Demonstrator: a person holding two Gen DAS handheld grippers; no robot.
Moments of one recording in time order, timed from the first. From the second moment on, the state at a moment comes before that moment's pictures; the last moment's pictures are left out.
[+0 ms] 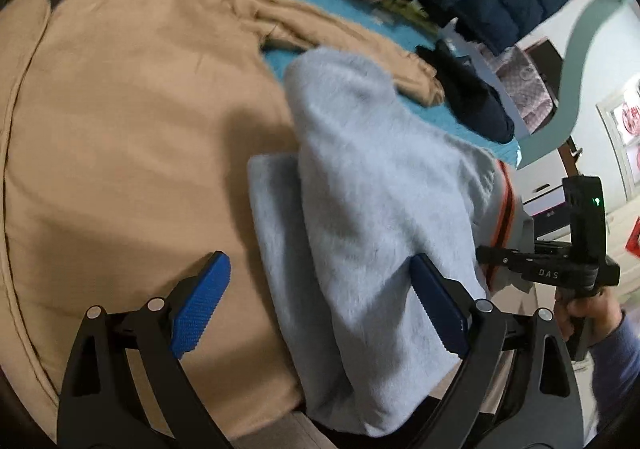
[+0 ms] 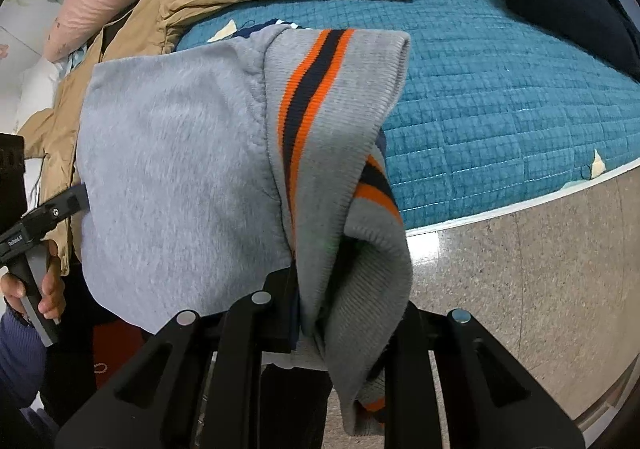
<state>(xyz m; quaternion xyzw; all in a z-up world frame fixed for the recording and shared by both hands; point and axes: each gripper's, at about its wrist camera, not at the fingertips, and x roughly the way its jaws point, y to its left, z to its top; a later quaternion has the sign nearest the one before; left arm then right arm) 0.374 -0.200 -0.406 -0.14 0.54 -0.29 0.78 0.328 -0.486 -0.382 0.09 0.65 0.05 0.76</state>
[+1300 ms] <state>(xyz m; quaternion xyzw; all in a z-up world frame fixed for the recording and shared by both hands) 0.363 -0.215 -0.365 -0.12 0.57 -0.31 0.76 0.300 -0.473 -0.351 0.13 0.61 -0.02 0.79</state>
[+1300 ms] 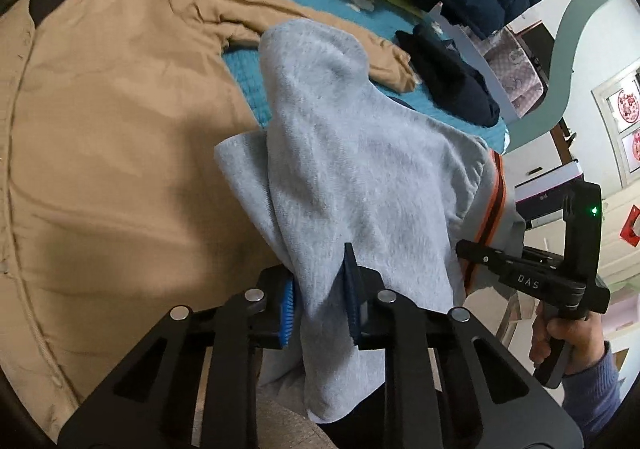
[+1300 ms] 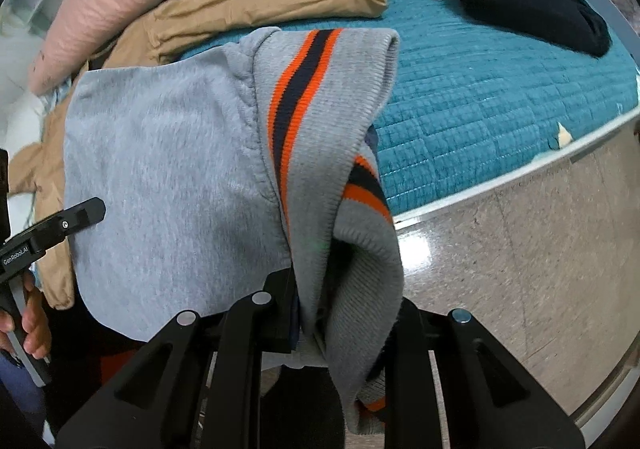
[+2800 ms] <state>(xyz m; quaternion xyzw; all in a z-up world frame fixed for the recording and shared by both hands) 0.503 -0.521 -0.197 -0.07 0.56 -0.37 0.74 0.422 -0.758 -0.163 0.11 0.63 -0.07 0.77</state>
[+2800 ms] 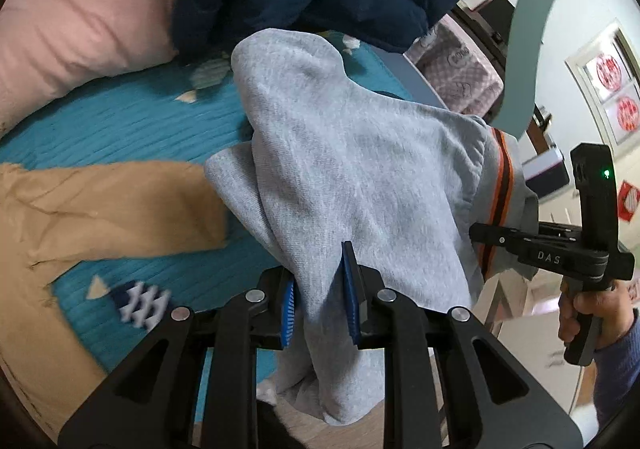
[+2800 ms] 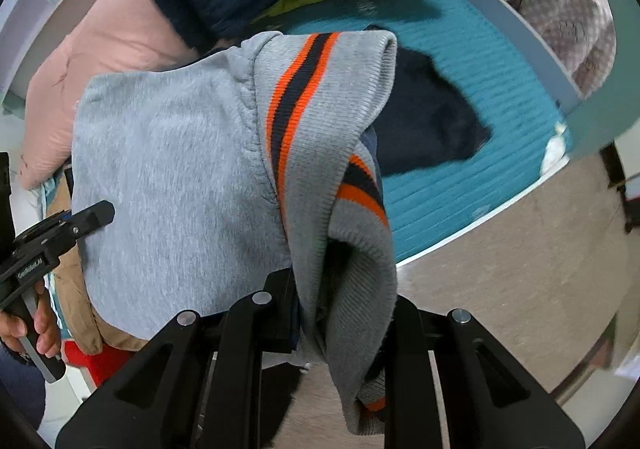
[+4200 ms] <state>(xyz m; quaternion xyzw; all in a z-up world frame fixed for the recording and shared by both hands) 0.655 -0.676 -0.306 -0.06 0.64 -0.32 0.70 0.590 -0.905 -0.288 0.12 0.75 -0.08 0.65</state>
